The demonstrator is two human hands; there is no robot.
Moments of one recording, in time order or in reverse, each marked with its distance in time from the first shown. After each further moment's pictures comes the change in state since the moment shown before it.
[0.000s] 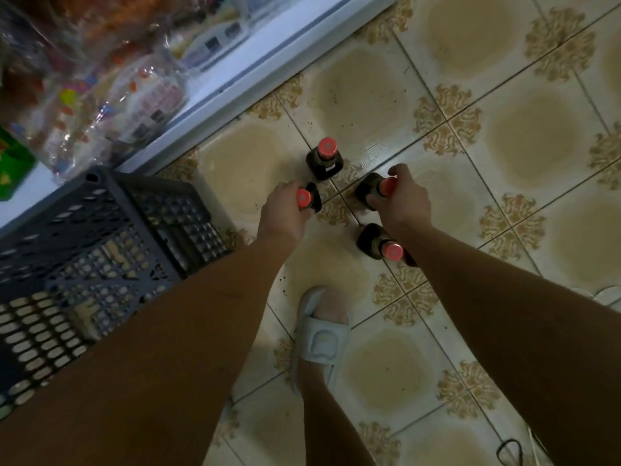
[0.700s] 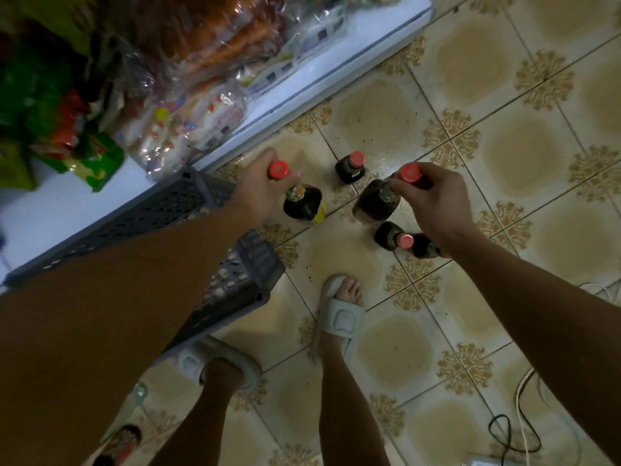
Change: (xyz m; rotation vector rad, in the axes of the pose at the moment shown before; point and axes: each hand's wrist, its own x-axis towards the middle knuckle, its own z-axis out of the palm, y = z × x) left_hand -0.059 -0.010 -0.162 -0.324 0.000 0.092; right_hand -0.107 -0.072 -0.088 0.298 0.006 -0.256
